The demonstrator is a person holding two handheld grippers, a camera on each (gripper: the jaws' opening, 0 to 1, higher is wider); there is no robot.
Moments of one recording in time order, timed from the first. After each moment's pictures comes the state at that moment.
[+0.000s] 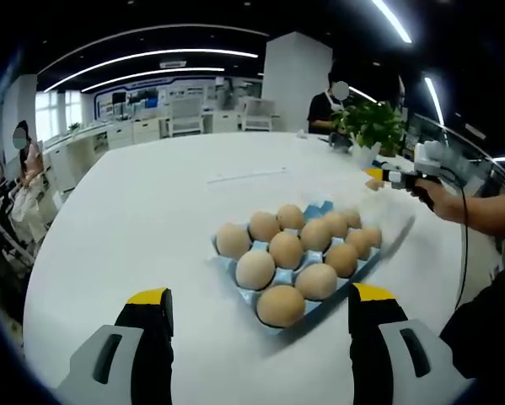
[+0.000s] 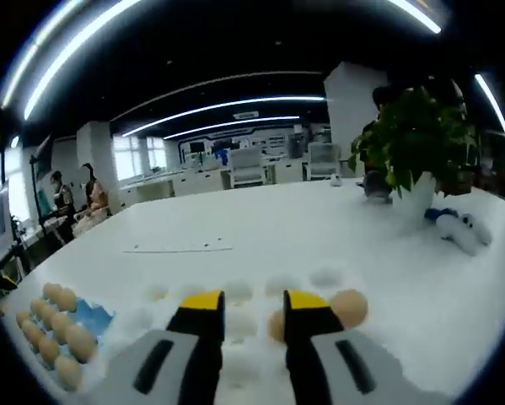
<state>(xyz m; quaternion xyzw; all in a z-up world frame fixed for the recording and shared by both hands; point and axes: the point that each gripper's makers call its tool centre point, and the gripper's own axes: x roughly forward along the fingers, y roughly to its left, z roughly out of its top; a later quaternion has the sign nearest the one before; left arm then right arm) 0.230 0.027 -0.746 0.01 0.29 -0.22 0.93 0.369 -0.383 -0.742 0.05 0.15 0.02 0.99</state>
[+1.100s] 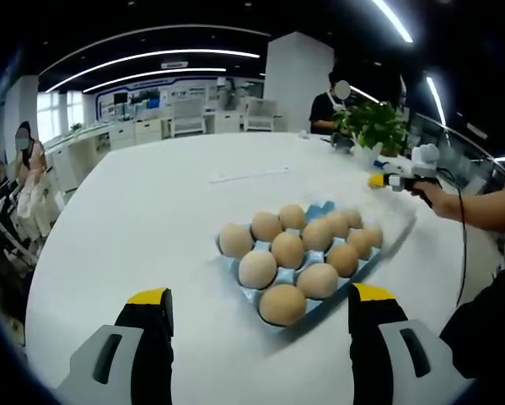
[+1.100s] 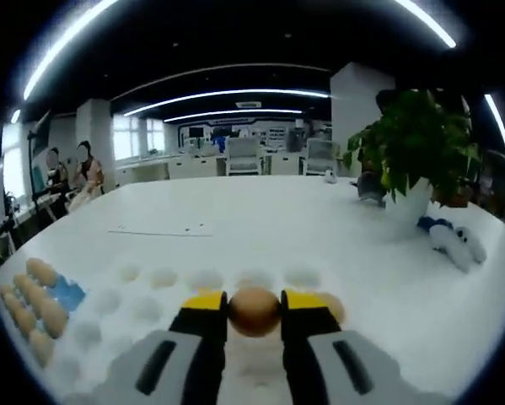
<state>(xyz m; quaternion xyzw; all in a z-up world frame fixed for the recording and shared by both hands) 0.228 0.031 -0.746 0.01 0.29 -0.21 0.93 0.373 -0.398 -0.746 0.00 0.17 0.03 0.99</state>
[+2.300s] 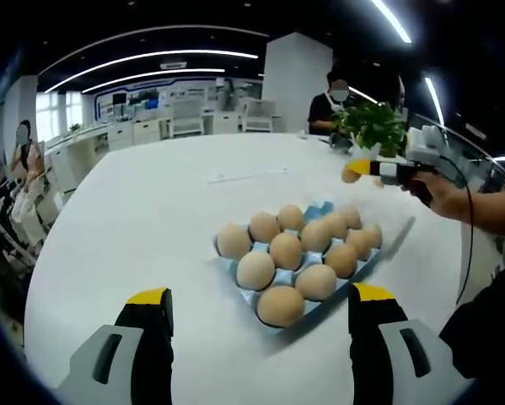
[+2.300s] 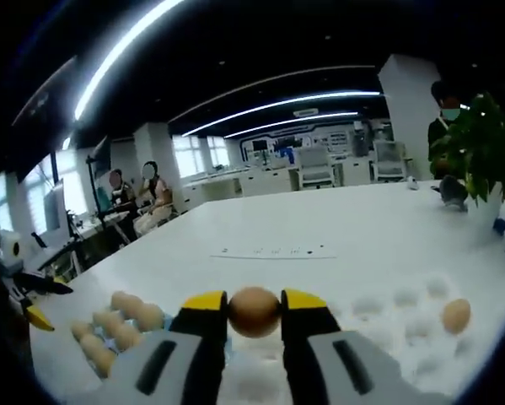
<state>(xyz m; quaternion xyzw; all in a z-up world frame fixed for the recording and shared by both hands) 0.231 0.029 -0.745 0.01 0.29 -0.21 0.93 0.367 -0.237 -0.715 0.06 0.15 0.22 0.96</state>
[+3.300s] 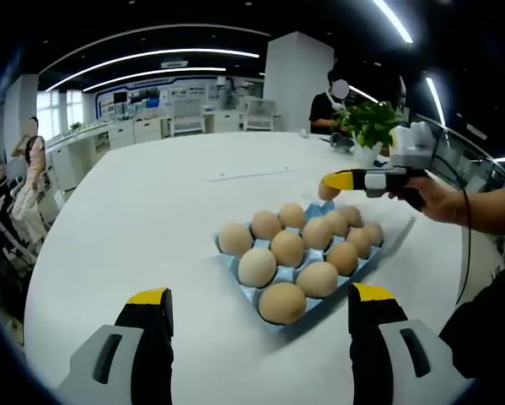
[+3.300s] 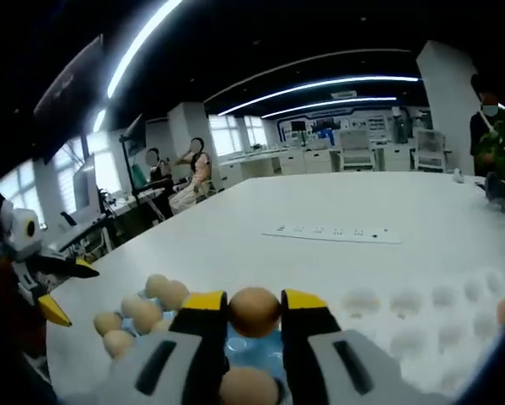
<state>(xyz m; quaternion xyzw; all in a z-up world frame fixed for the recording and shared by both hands) 0.229 0.031 -0.747 0.01 0.29 -0.21 0.93 0.360 -0.158 -0.738 0.04 0.18 0.32 0.93</state>
